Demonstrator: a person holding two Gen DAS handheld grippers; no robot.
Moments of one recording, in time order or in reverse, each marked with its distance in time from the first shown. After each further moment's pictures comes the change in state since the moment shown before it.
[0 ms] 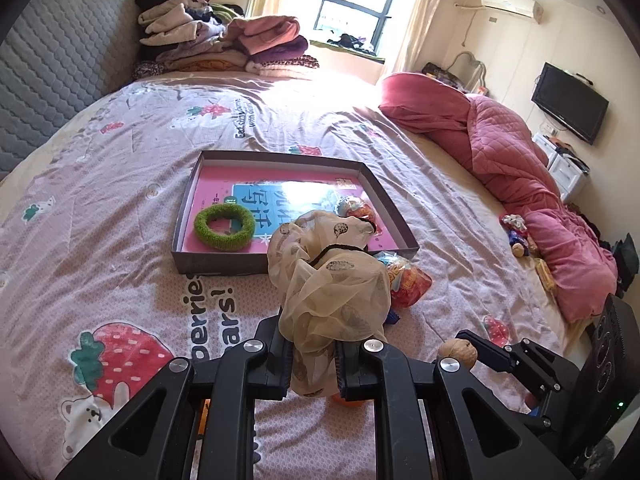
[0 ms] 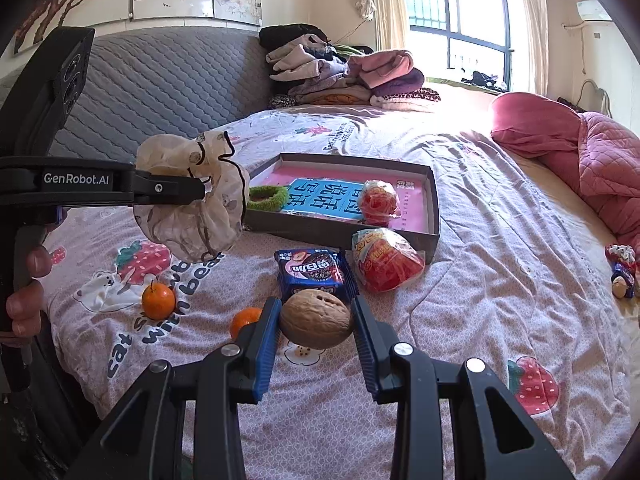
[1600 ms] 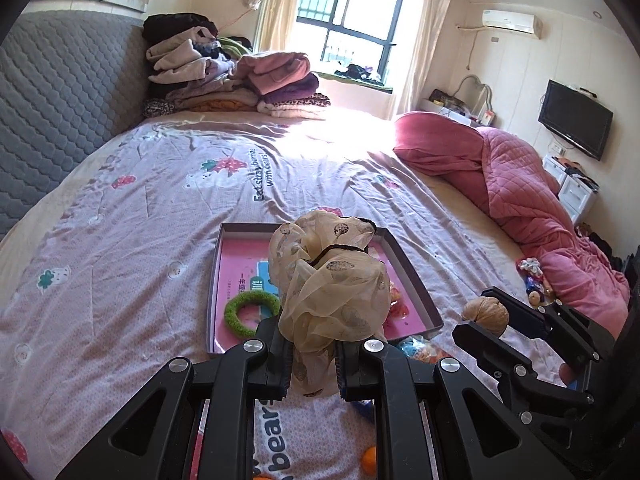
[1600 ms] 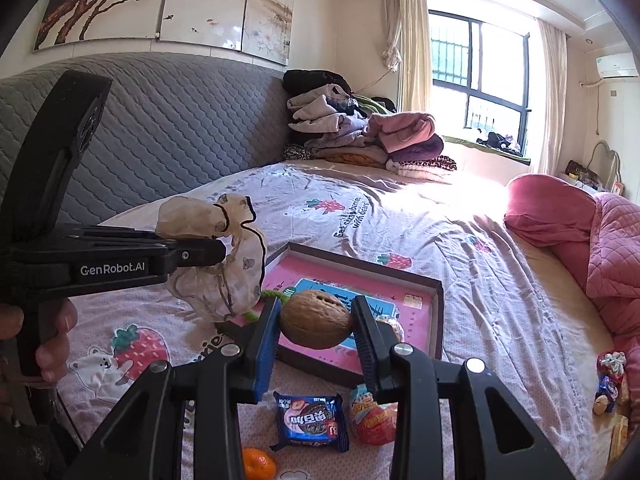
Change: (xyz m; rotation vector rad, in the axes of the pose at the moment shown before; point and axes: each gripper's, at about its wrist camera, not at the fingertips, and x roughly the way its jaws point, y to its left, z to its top) left arm 0.001 0.022 0.082 0.017 -0.116 0.052; right arm 0.012 0.015 0.111 -0.132 -0.164 -0.001
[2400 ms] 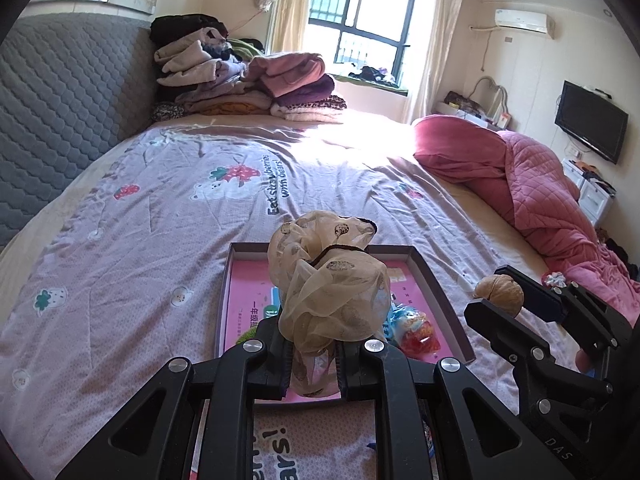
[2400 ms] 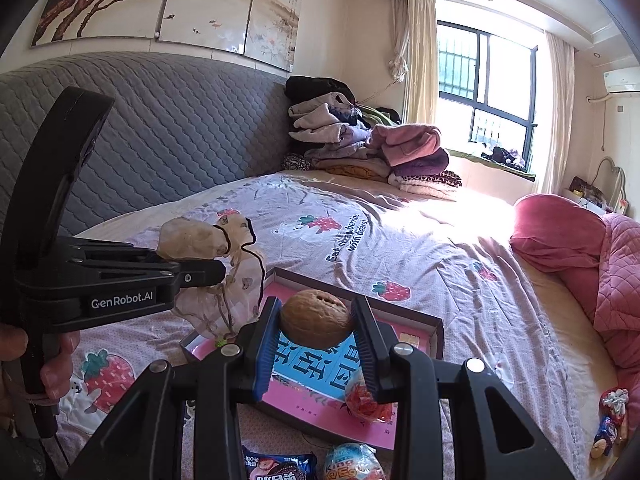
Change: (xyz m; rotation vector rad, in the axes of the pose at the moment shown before) left arm 0.049 0.009 0.025 -0.004 -0.011 0.061; right arm 0.039 -0.016 0.023 -0.025 -0.032 0.007
